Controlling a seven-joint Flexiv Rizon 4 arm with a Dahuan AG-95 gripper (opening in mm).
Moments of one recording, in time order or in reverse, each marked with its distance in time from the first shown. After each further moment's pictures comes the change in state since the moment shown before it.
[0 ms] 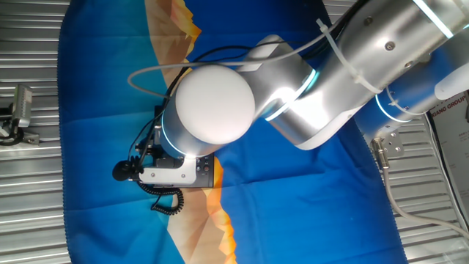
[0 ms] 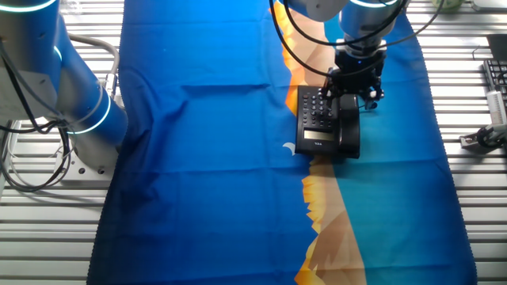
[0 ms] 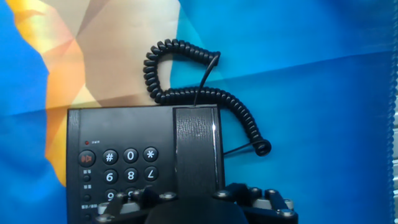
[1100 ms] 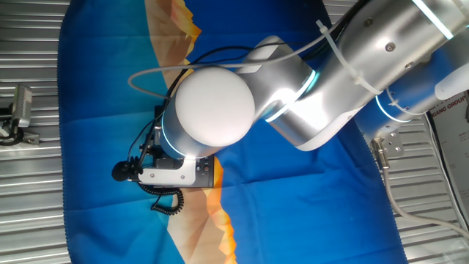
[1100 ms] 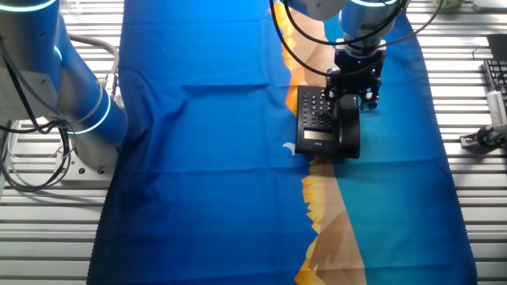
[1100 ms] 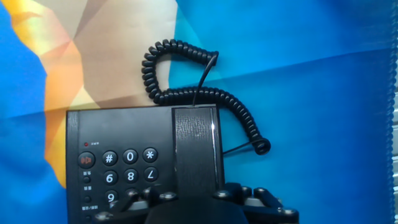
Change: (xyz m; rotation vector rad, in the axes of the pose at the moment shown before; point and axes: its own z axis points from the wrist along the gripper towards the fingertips) arm -0.001 0.001 0.004 -0.003 0.002 0.010
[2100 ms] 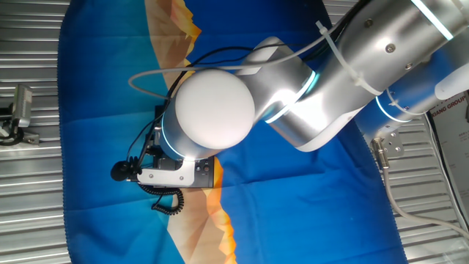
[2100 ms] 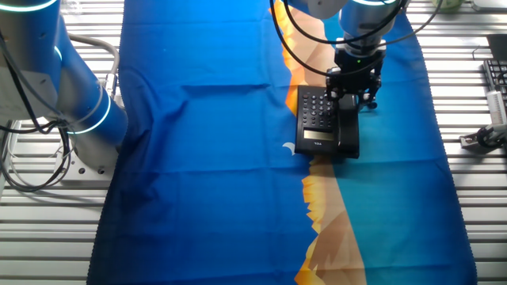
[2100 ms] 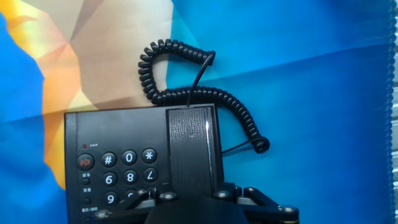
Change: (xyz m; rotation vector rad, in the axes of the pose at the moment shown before) arm 0.000 0.000 0.000 0.001 0.007 0.027
